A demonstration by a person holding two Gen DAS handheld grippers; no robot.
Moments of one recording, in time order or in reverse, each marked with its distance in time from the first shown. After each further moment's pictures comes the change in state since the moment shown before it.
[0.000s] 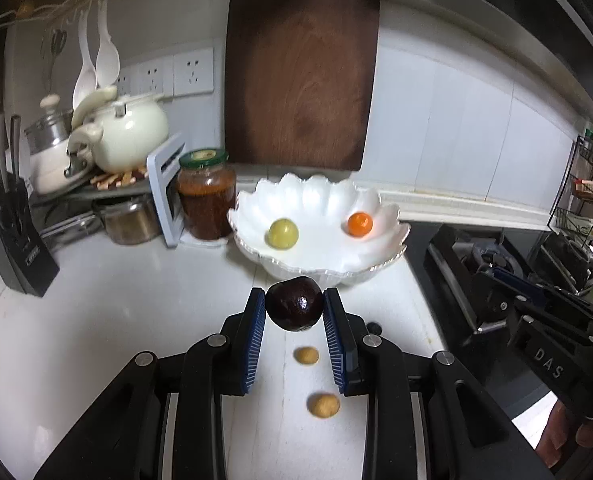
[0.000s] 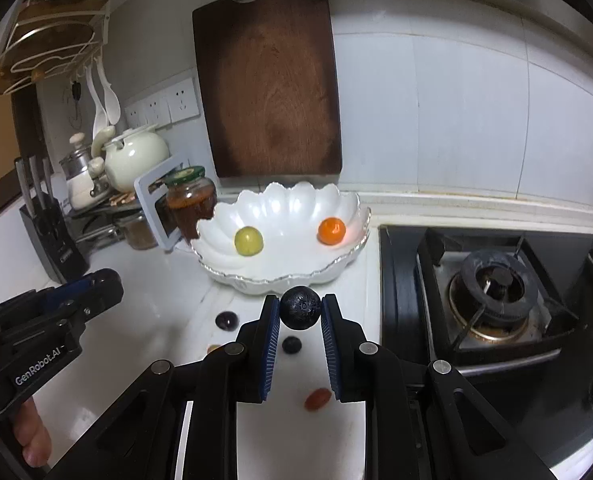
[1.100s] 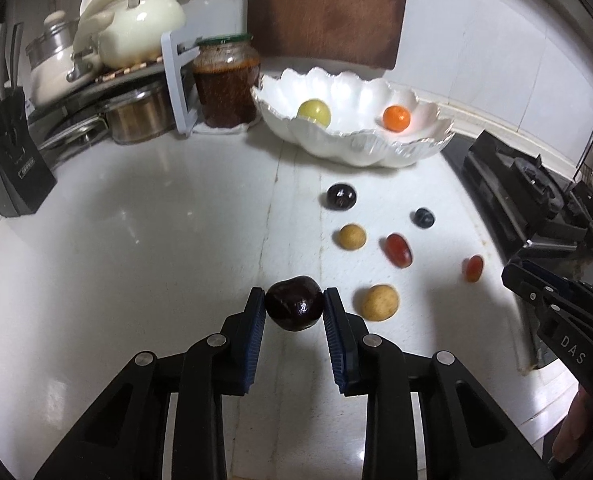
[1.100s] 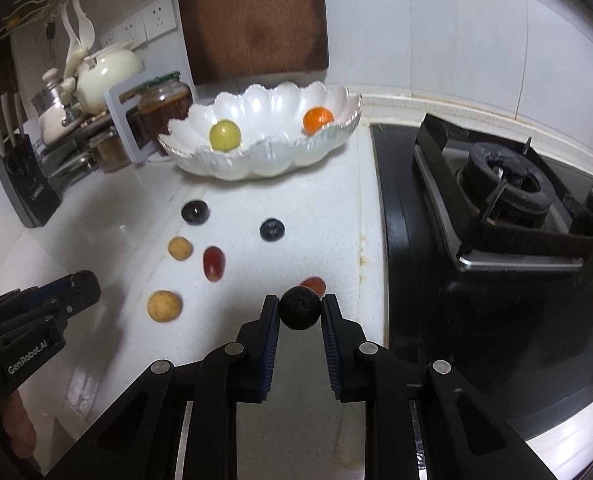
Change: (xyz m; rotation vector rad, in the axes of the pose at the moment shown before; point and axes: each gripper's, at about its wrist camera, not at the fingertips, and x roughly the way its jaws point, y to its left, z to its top) left arm 0.047 0.022 -0.083 -0.030 0.248 0.048; right arm 0.041 -0.006 -0.080 0.021 0.223 -0.052
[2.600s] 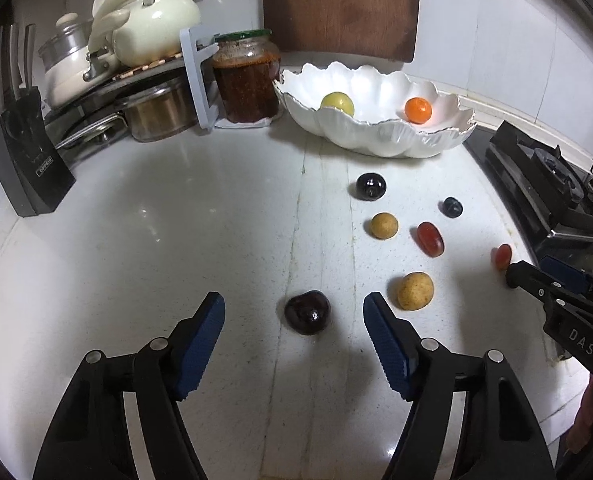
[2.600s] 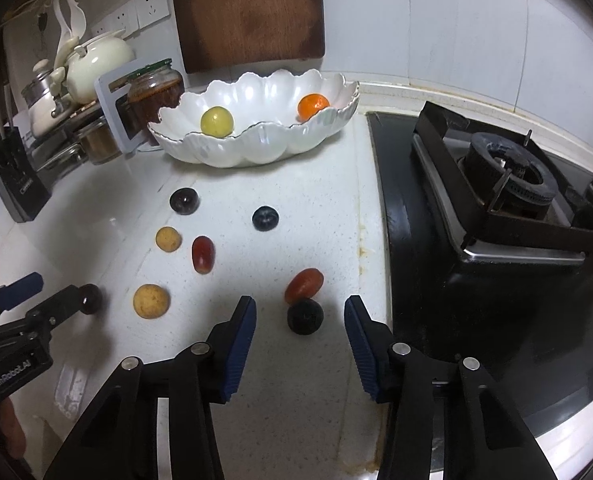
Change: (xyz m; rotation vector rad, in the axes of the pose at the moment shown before) left arm 0.009 0.011 -0.010 0.011 0.013 0.080; right arm 0.018 0.001 -0.006 -0.001 0.038 -0.033
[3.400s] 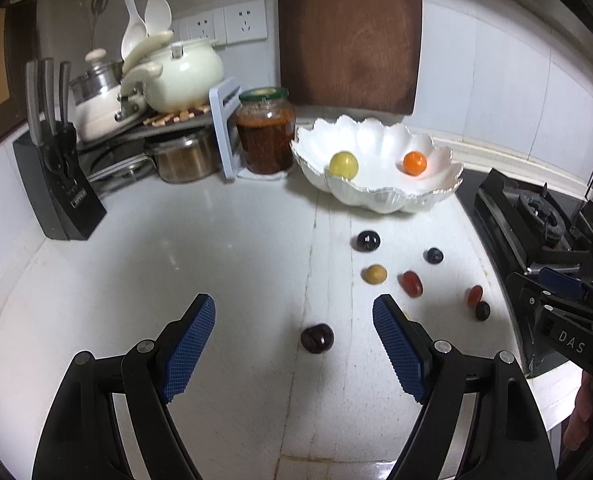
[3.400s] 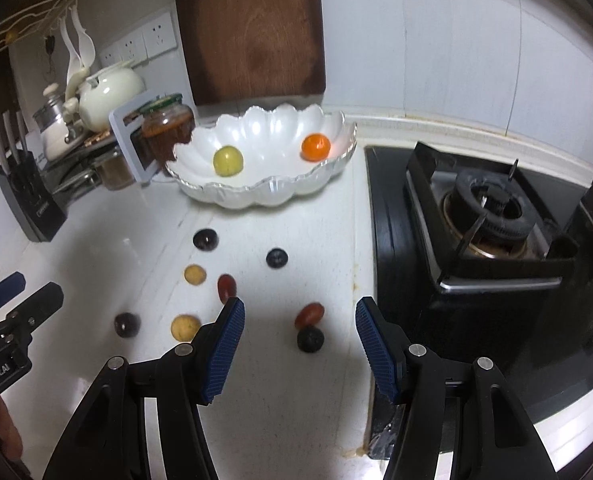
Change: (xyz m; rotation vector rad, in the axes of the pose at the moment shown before) left arm -0.065 0.008 0.020 -0.021 -0.111 0.026; right arm -0.045 0.003 0.024 0.012 -0.042 0.011
